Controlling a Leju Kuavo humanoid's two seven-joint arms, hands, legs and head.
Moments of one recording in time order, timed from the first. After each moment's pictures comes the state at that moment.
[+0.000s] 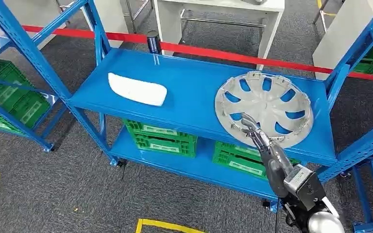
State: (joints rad) left arm -0.02 -0.31 1.47 -0.88 -0.82 -0.77 -0.27; right arm 0.06 -0.19 0.19 -1.99 0.06 0.28 -0.12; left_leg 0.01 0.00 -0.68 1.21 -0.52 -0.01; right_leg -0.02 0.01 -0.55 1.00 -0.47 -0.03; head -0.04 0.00
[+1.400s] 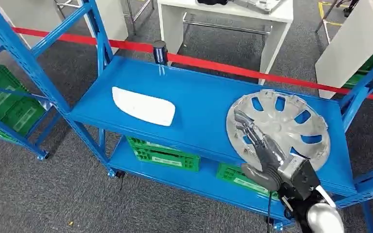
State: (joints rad) left arm -0.03 -0.30 1.47 -0.82 -0.87 -0.72 -0.32; right arm -0.04 -0.26 0.28 -1.95 0.02 0.23 -0.03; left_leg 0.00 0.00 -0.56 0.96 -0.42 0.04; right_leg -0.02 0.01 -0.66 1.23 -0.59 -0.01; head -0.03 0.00
